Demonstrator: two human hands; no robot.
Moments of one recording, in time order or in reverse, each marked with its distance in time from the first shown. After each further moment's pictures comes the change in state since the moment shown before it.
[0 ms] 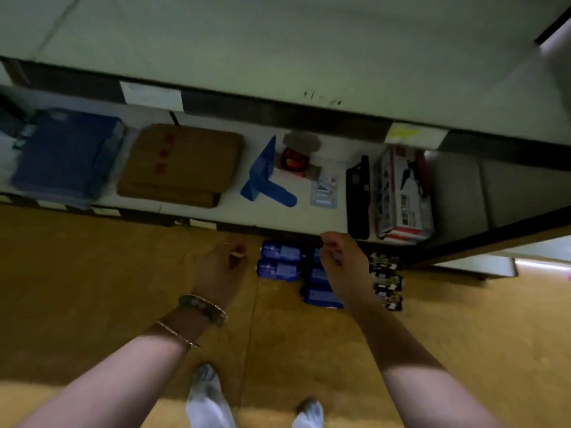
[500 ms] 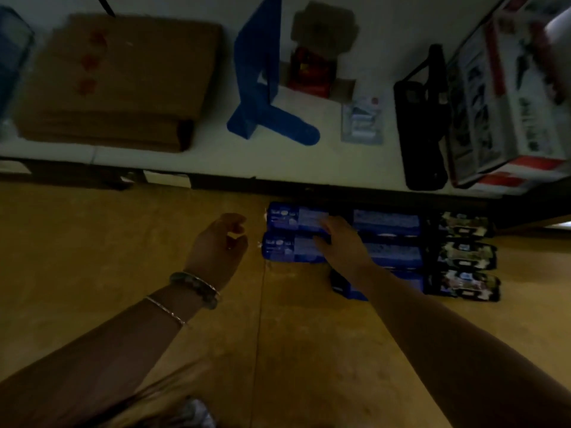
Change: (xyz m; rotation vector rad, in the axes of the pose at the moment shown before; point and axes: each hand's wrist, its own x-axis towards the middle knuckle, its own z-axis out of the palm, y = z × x) left_hand 0.150 -0.212 0.149 0.145 -0.104 0.122; right_hand 0.134 0.250 0.197 -0.271 -0.280 0.101
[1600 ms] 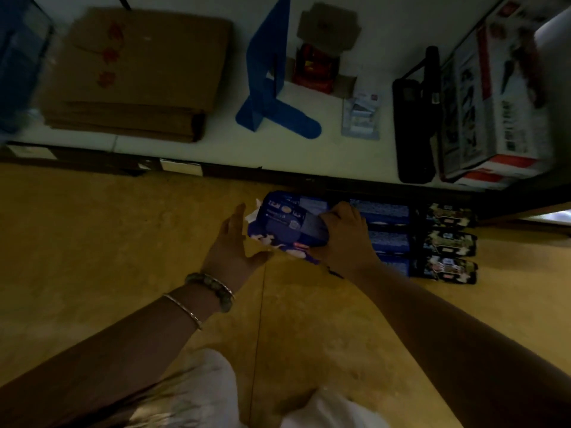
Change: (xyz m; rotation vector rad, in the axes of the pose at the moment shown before) left_hand -0.048 0.022 -0.010 -0.064 -0.135 -0.082; right_hand -0.056 -0.046 -0.026 -0.420 0.040 -0.092
